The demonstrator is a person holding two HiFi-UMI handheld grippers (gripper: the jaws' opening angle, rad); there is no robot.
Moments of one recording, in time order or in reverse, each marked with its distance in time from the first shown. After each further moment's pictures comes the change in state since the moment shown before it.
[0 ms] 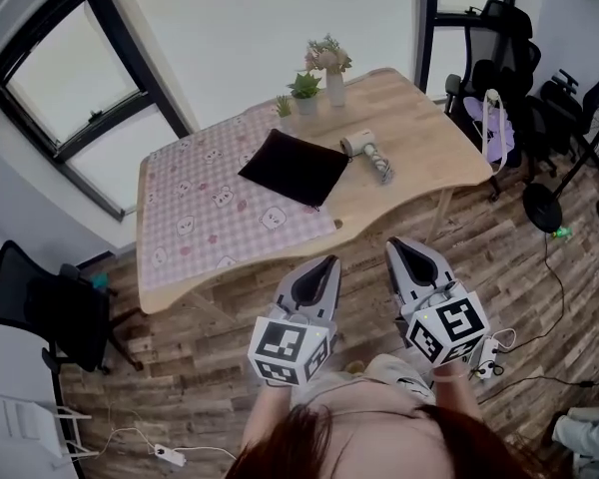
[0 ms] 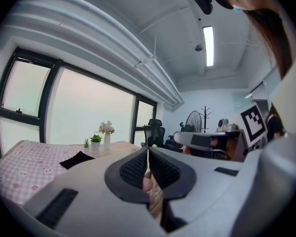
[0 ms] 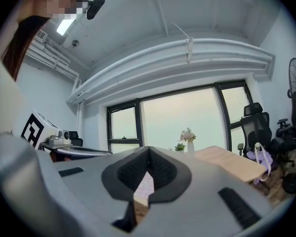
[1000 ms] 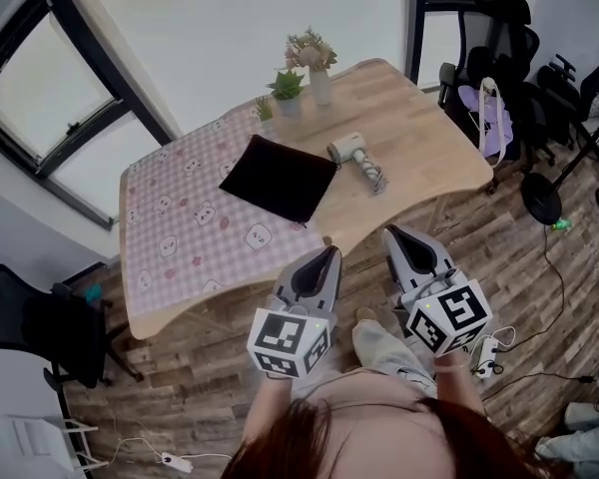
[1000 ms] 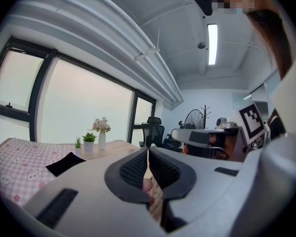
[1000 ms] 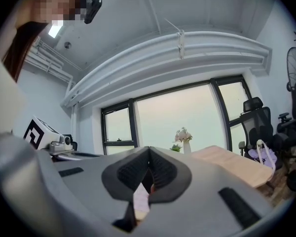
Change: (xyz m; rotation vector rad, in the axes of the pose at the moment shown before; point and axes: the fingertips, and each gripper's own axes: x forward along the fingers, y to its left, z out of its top) left arm 0.108 0.033 0.004 -0.014 0.027 -0.045; right arm 0.072 -0.083 0.003 0.046 -0.008 -0.012
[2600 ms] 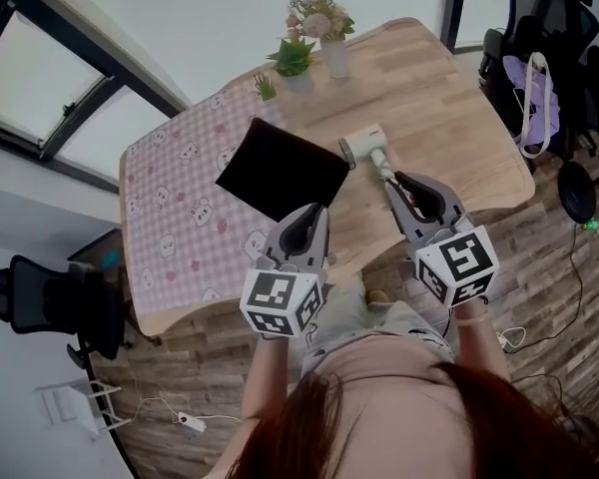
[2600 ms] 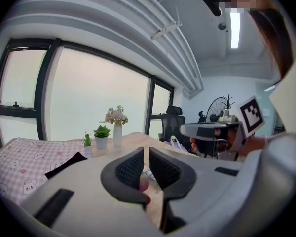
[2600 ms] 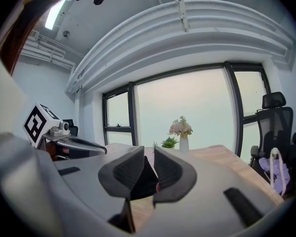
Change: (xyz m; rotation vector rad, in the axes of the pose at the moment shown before) left arm 0.179 0.133 -0.004 -0.031 0.125 0.180; right arm 0.182 -0.158 -0.021 -0.099 0.155 0.114
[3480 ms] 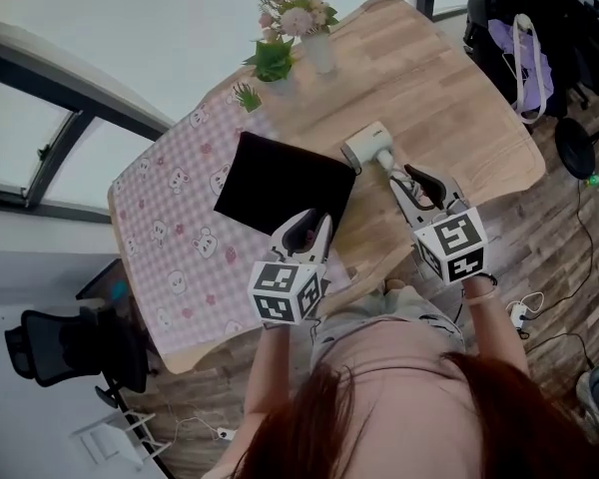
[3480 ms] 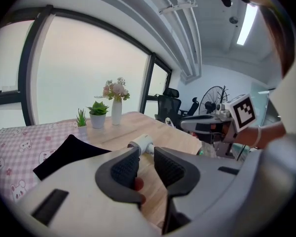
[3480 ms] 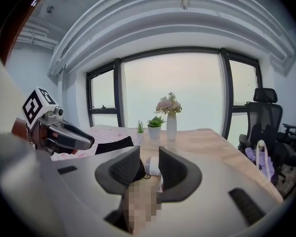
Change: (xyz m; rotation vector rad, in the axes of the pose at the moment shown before) left arm 0.064 0.078 -0.062 -0.025 0.237 -0.127; right arm 0.078 -0.045 -0.077 0.001 0.212 -0.146
